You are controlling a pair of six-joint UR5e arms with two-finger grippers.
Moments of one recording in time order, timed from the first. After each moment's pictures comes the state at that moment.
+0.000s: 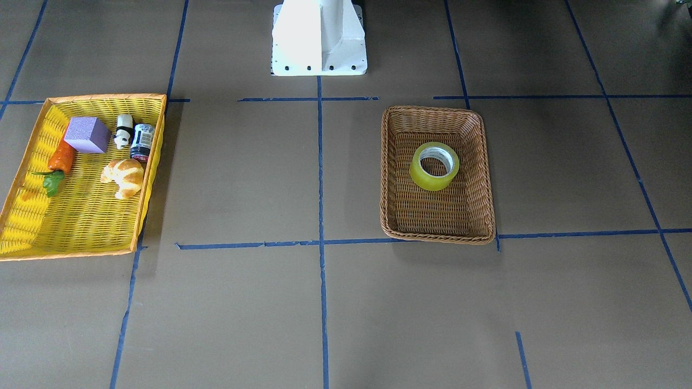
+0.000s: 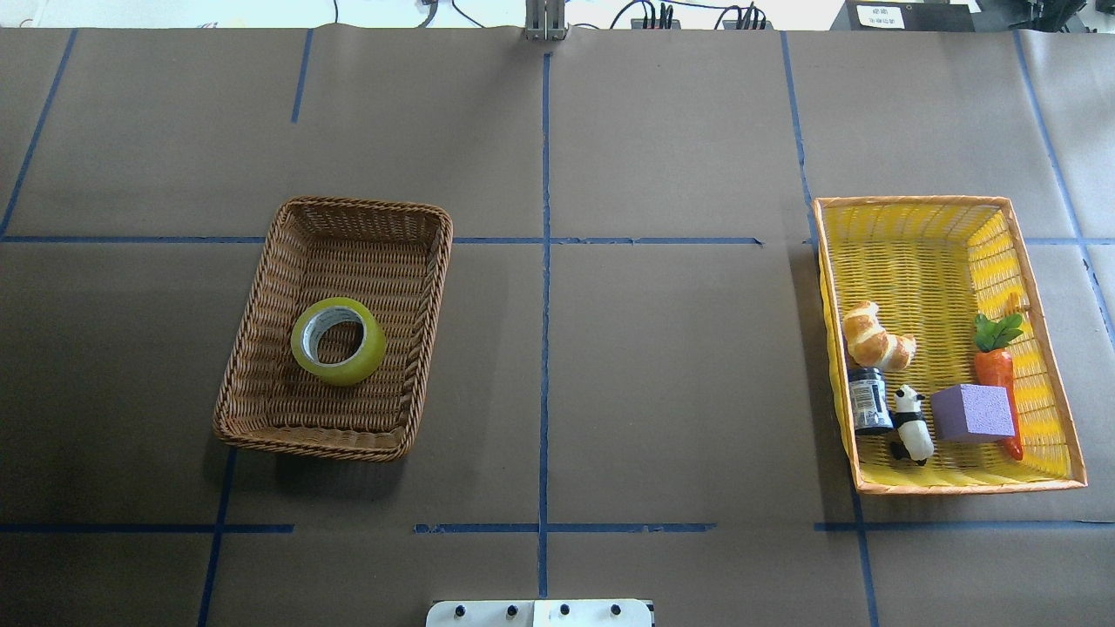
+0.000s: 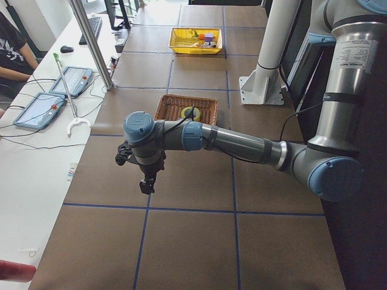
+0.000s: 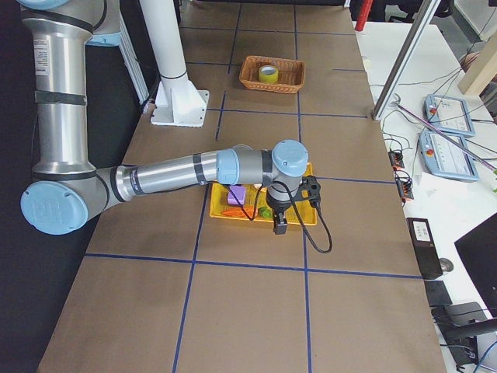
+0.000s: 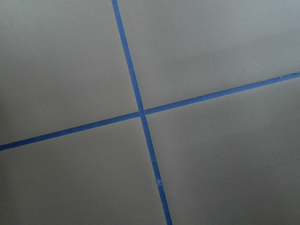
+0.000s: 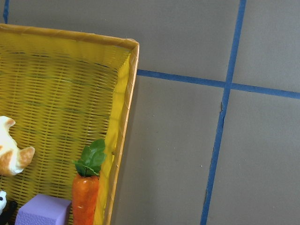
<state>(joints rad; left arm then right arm) -1.60 -1.68 -1.70 -1.32 -2.37 0.27 1.50 -1.61 1.84 -1.76 2.41 -0.07</state>
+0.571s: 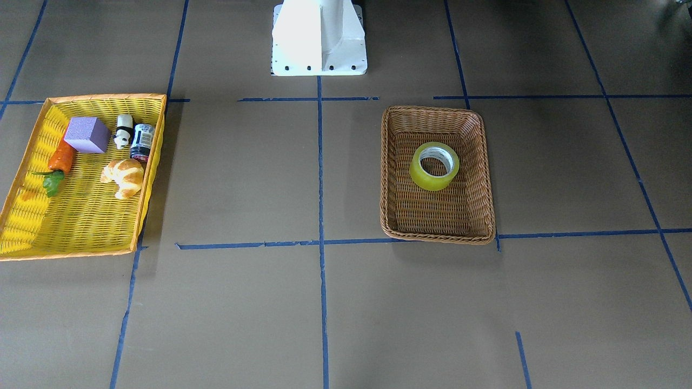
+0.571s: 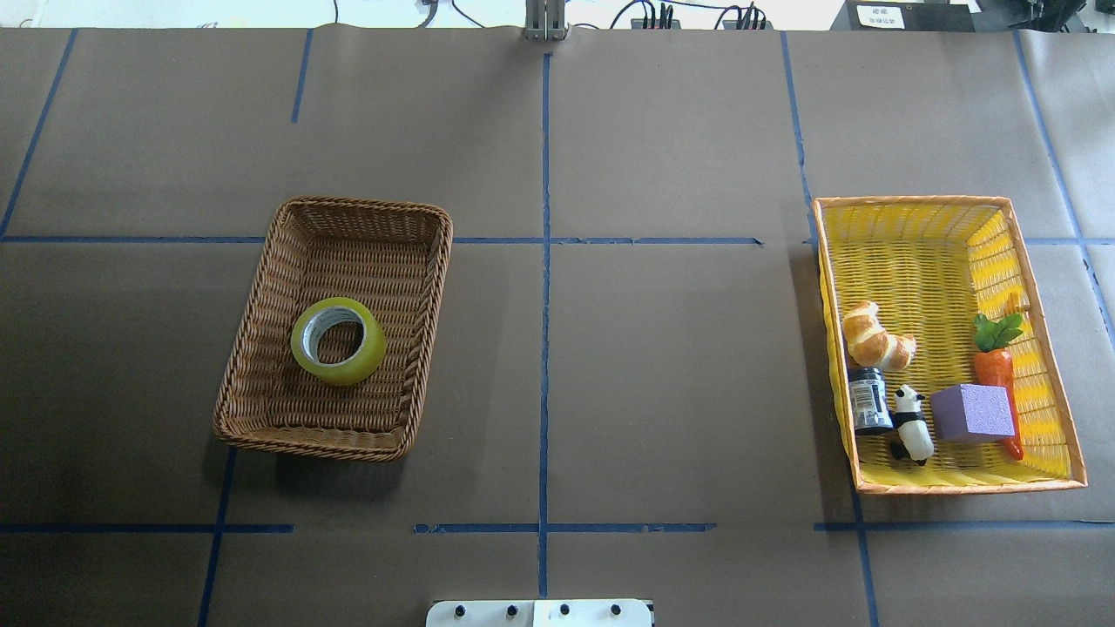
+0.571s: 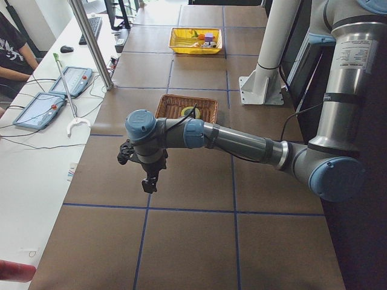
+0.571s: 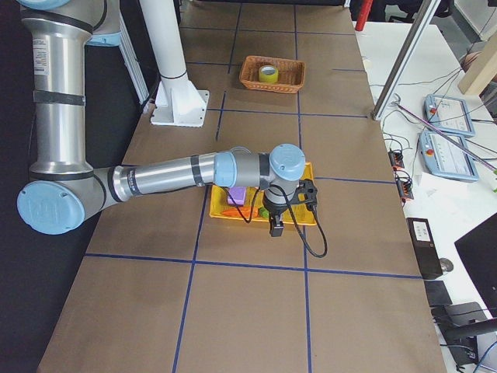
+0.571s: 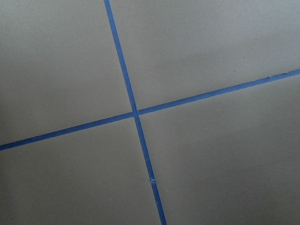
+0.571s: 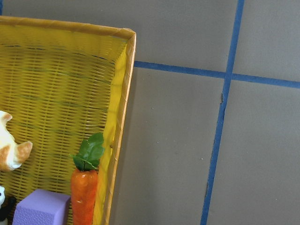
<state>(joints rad) -1.59 -1.67 -1.72 -1.30 -2.36 0.27 1.49 -1.63 1.84 -1.77 2.41 -0.07</state>
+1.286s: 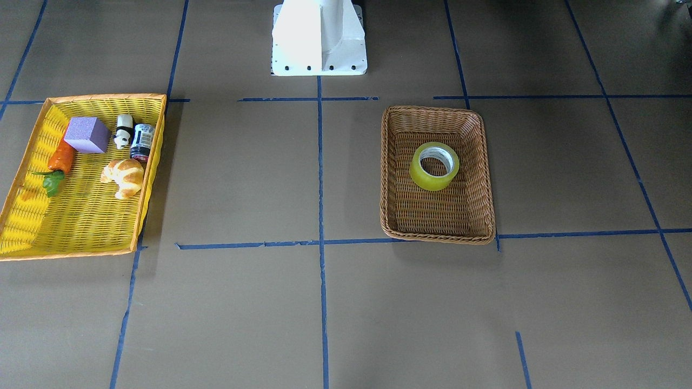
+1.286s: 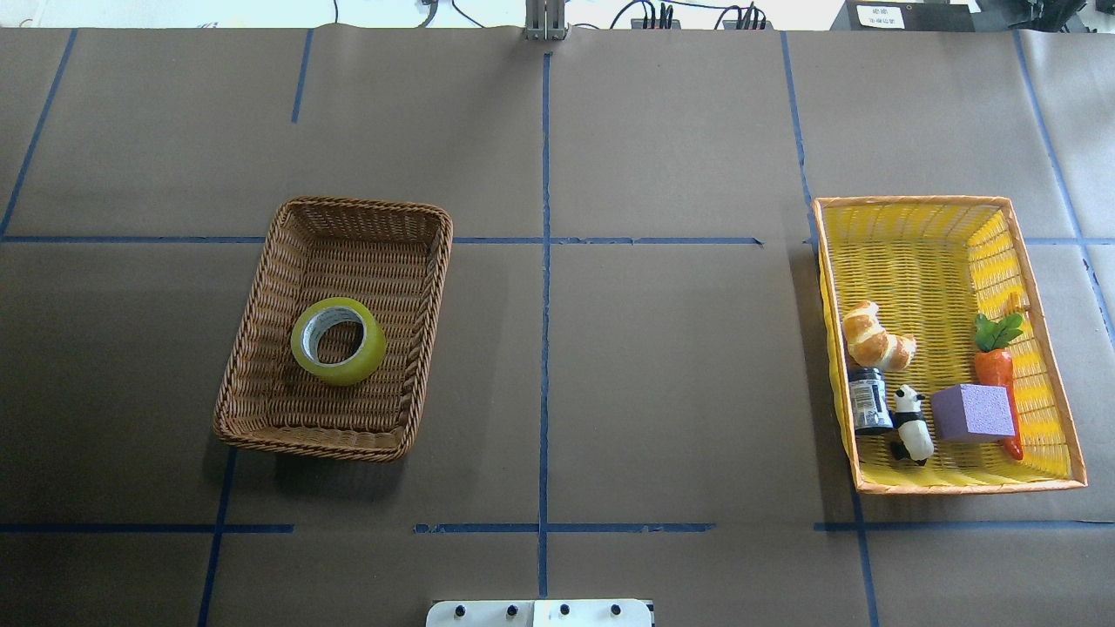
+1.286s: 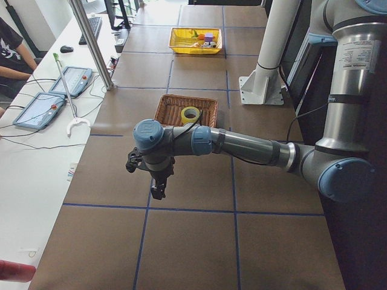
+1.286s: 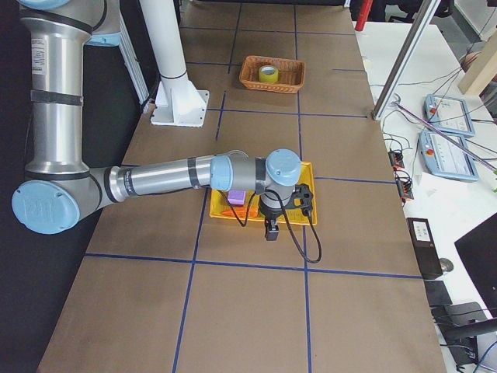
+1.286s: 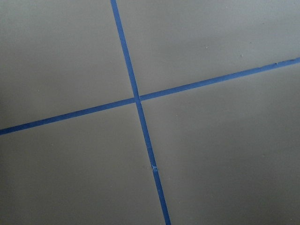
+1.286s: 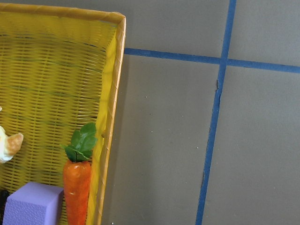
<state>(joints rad) -1.59 -1.61 -1.72 -1.31 -2.37 0.28 1.49 -1.65 1.83 -1.76 2.41 -0.07</state>
